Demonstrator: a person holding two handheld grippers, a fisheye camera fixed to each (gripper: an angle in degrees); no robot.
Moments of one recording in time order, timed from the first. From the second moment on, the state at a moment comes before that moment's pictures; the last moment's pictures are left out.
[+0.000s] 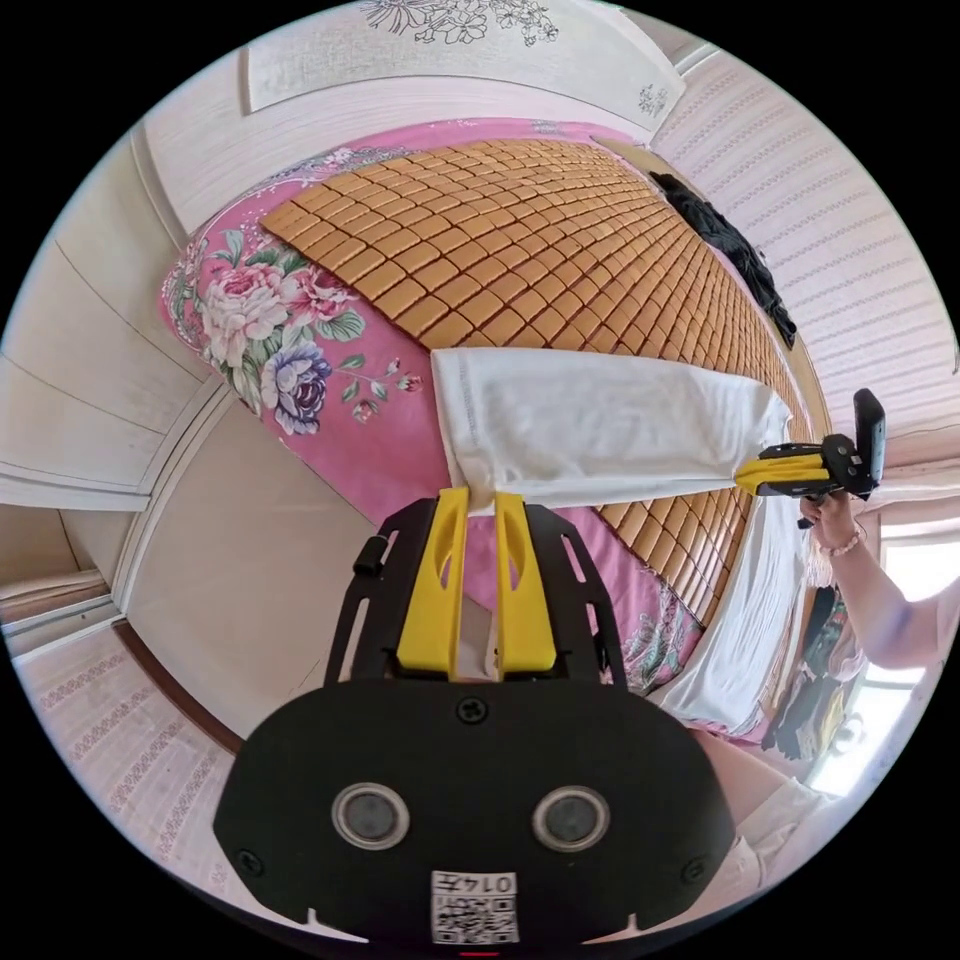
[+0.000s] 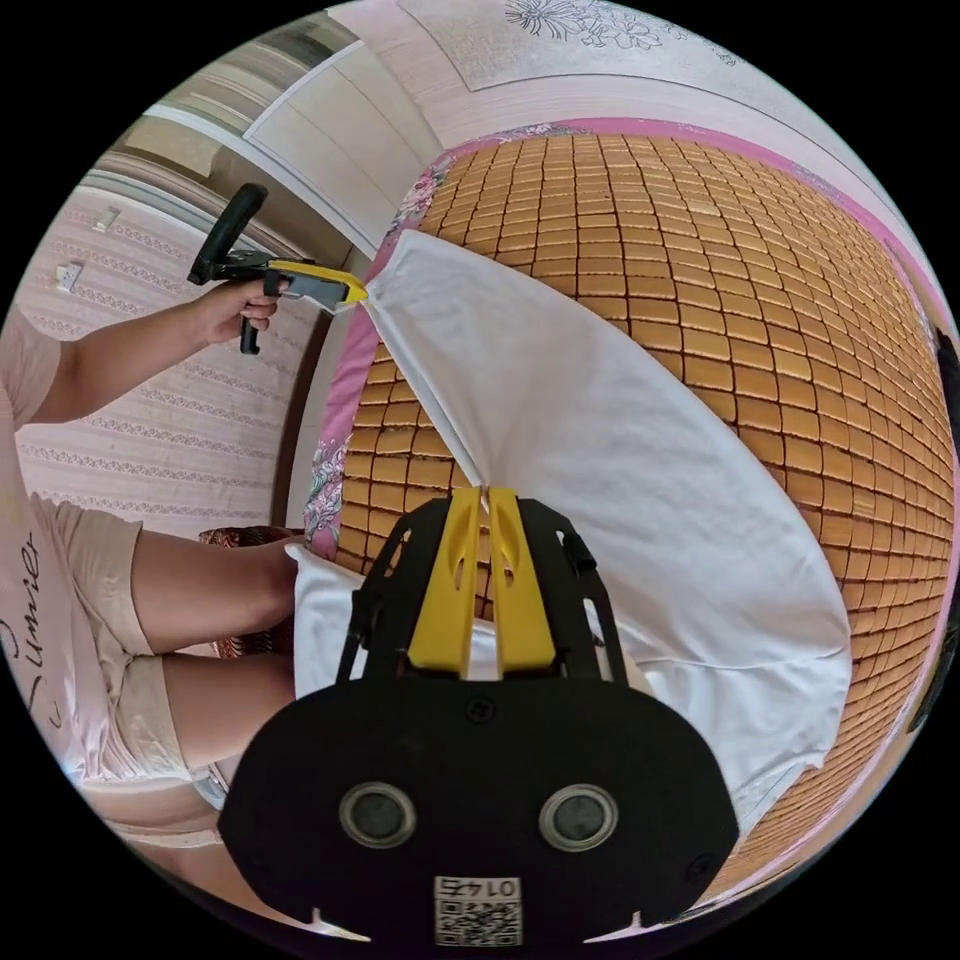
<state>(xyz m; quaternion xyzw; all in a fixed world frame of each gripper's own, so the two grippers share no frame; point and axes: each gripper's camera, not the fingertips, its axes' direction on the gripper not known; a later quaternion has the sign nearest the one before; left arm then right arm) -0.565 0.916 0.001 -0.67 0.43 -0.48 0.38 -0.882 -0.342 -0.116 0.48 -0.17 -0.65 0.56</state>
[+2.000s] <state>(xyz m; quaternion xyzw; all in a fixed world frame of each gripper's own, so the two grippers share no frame) -0.641 0.242 -0.269 -0.18 0.65 -0.34 0.66 -0.501 0.142 0.539 0.65 -0.48 0.03 0.59</state>
